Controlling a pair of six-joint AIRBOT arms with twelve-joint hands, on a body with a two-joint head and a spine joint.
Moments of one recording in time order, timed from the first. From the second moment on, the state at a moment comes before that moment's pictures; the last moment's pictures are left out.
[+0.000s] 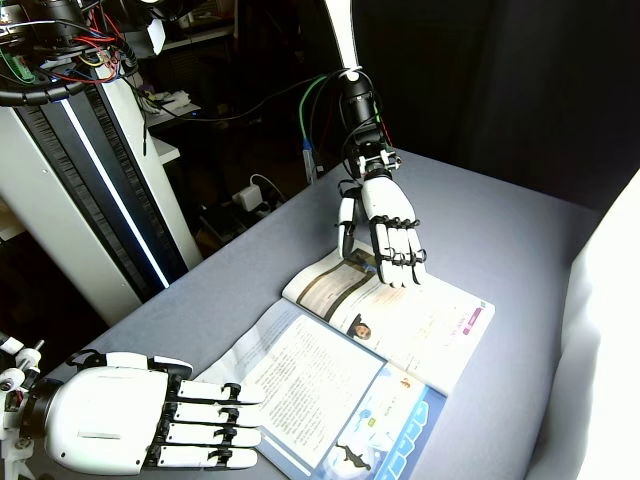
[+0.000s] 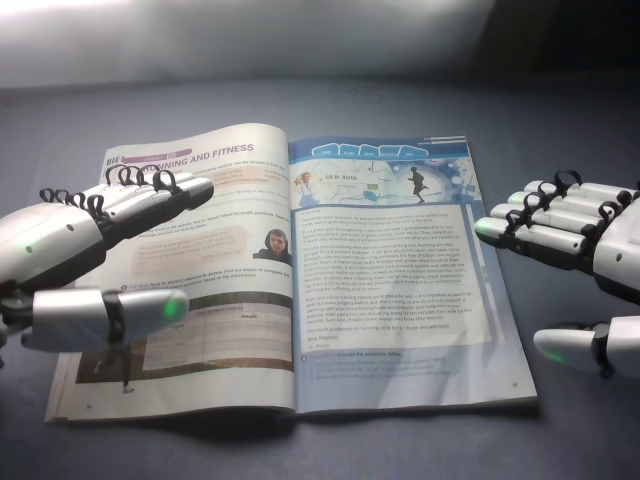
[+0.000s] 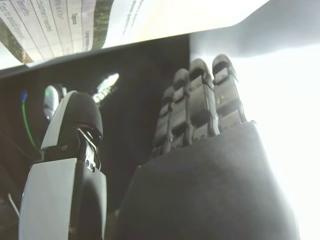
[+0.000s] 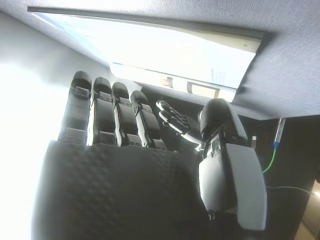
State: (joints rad) left arm 0.99 -1.06 1.28 0.12 -1.07 0.31; right arm -0.86 -0.85 0.98 -0.10 0.65 -0.85
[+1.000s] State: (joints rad) left arm 1.11 -1.01 1.23 -0.01 -1.11 0.35; right arm -0.76 -1.02 1.10 -0.30 0.43 -0.76
